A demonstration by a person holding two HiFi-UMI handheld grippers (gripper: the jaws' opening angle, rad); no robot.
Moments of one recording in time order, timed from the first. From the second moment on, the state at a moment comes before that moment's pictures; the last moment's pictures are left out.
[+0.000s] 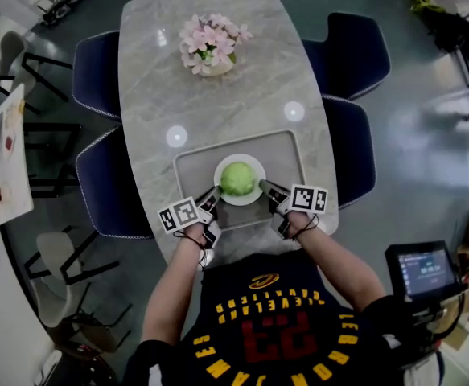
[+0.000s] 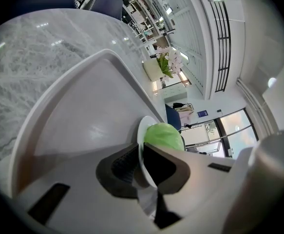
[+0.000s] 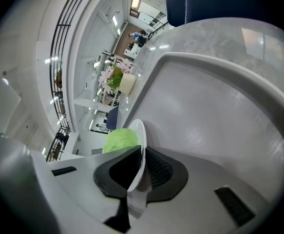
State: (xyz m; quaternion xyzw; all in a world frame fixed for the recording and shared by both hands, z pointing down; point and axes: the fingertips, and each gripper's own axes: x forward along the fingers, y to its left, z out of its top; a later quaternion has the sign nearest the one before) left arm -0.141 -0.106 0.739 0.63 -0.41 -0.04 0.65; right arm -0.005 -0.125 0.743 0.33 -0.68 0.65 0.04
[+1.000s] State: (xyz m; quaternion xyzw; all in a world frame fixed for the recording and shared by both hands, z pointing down) left arm -0.145 -0.110 0.766 0.62 -0.46 0.08 0.63; right arm -0.002 -0.130 0.769 0.37 -0.69 0.61 0.17
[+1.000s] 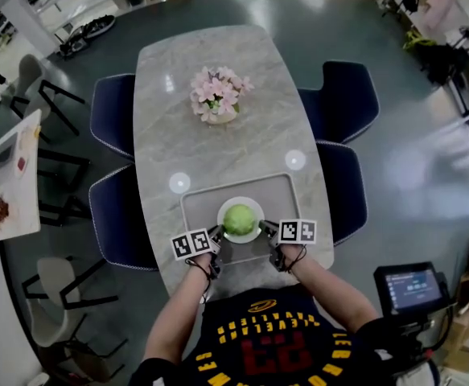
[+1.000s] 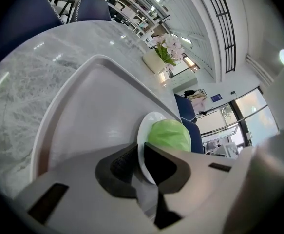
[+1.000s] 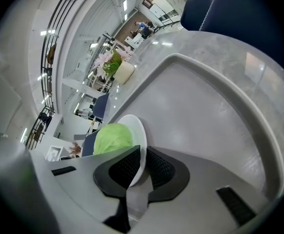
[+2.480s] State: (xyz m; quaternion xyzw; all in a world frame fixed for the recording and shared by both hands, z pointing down) left arm -0.105 -0.076 0.530 0.82 -0.40 -0.04 0.41; right arm -0.036 -0.111 0.532 0.26 -0.86 0.44 -0.03
